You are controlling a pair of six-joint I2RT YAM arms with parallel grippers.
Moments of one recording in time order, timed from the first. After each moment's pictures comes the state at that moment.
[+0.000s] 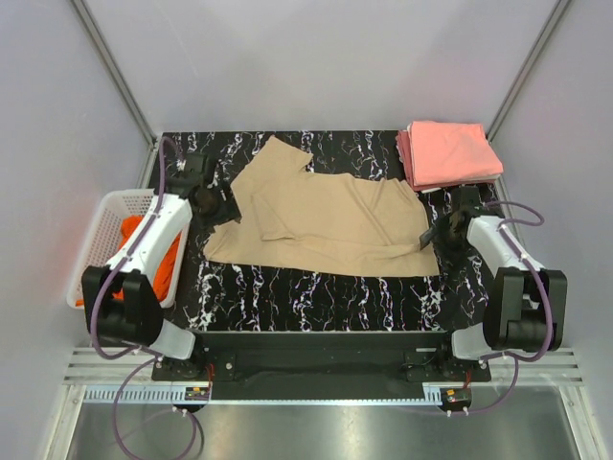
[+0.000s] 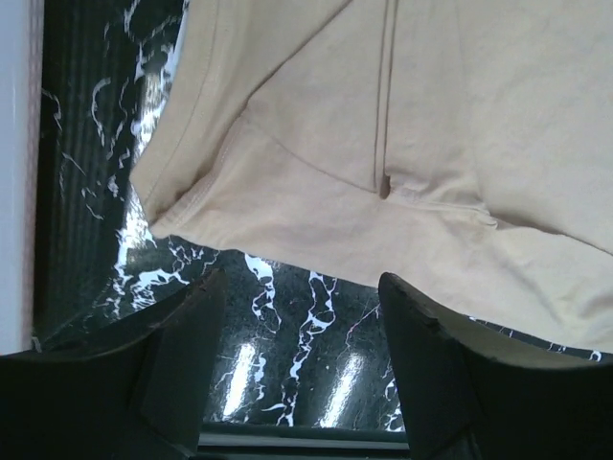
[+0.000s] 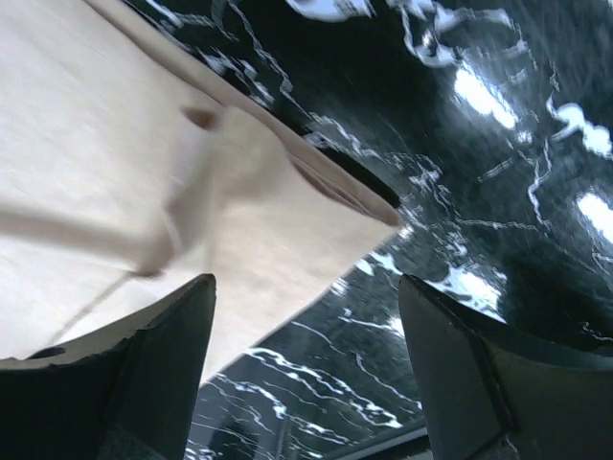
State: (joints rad) left arm -0.17 1.52 1.33 -0.90 -0.03 -0.50; right arm -0.07 1.46 0.97 -0.78 0.07 0.84
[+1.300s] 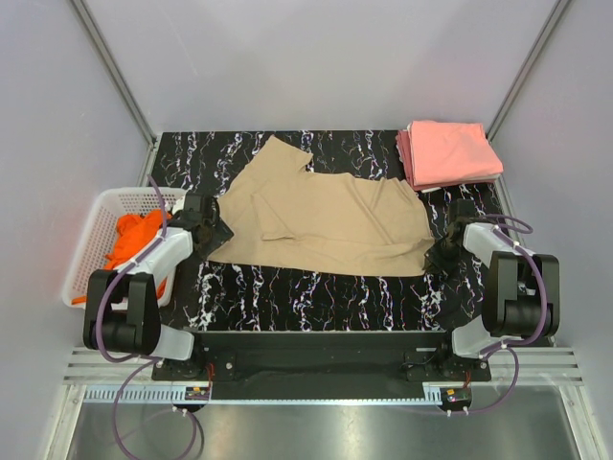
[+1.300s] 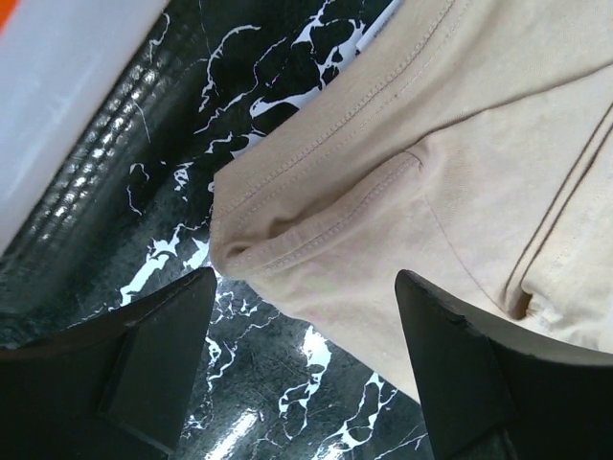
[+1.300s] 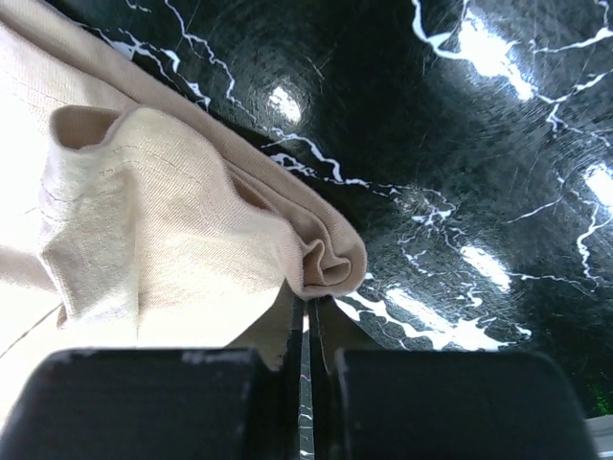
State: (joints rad) left arm -0.09 1.41 0.80 -0.46 -0.21 -0.79; right arm -0.10 1.52 0.80 -0.62 -0.02 0.81
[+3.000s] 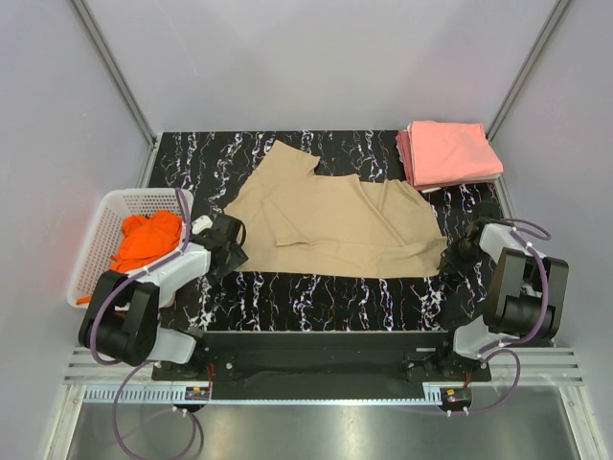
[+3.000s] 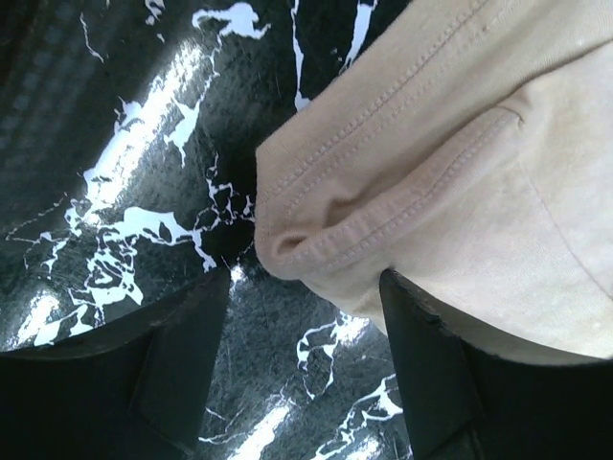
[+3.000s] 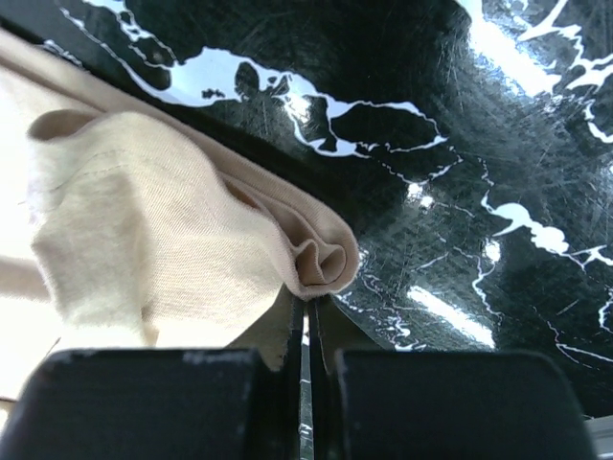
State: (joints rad) left arm -0.33 1.38 0.67 -0.49 -0.34 -0.96; right arm -0.27 1.53 0.82 -0.62 -0.07 0.71
